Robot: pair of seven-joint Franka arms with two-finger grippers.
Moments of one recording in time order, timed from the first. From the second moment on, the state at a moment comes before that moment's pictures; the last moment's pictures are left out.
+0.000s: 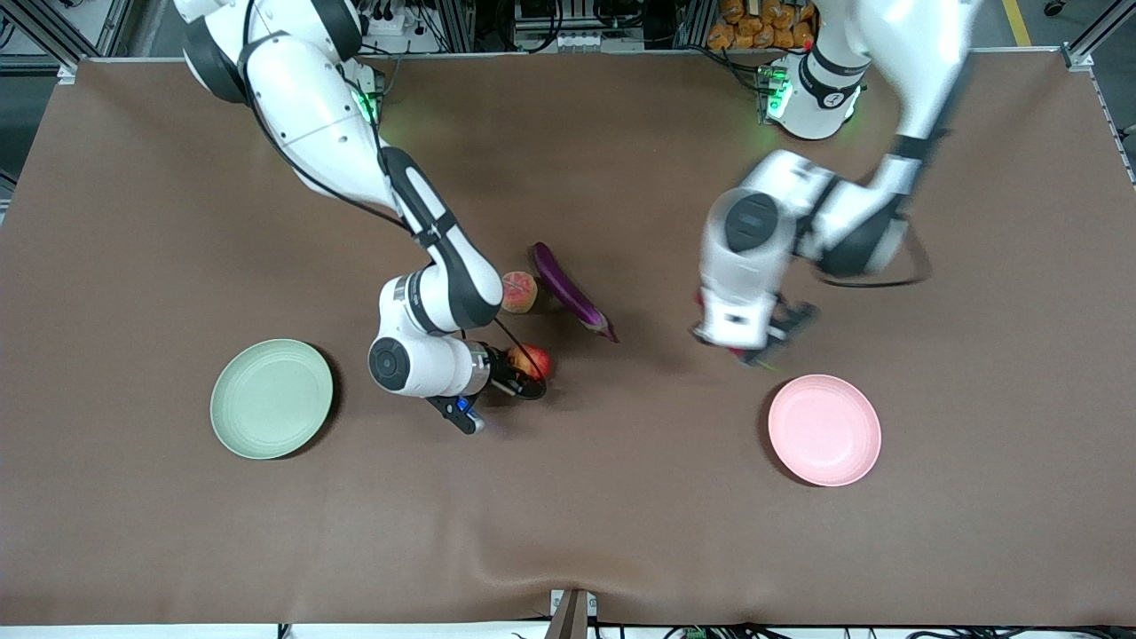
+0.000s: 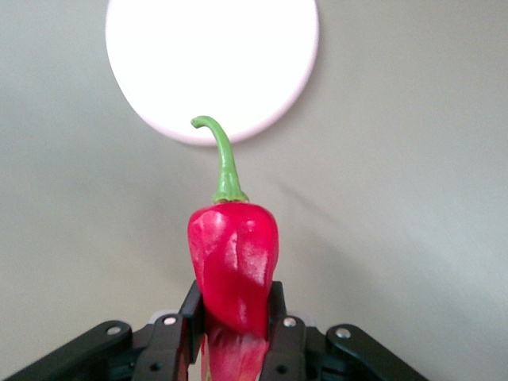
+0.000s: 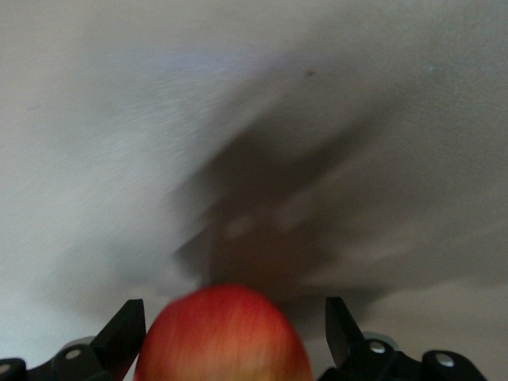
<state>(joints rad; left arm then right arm) -0.08 0.40 -0.37 -1.81 0.33 2.09 -1.19 0.52 0.91 -0.03 -1.39 0.68 2.21 0.74</state>
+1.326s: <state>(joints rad) 0.15 0.74 -0.33 -1.51 0.41 2.22 -0.80 0.46 0.86 -0.06 -1.33 0.72 2.00 0.74</state>
